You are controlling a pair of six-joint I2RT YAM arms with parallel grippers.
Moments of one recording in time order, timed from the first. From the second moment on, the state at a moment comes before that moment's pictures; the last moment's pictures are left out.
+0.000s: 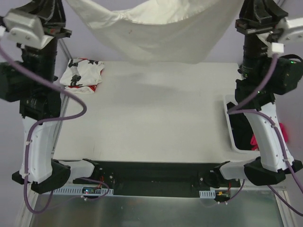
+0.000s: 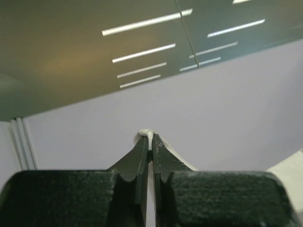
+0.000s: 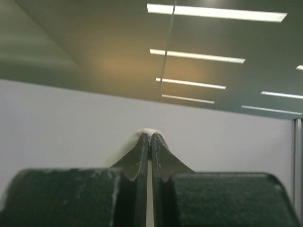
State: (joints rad) left arm -0.38 1.28 2.06 0.08 0.08 0.38; right arm 0.48 1.37 1.92 0.47 0.05 -0.40
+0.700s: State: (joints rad) left arm -0.38 1.24 1.99 0.16 0.09 0.41; right arm 0.55 1.26 1.75 0.55 0.04 -0.53
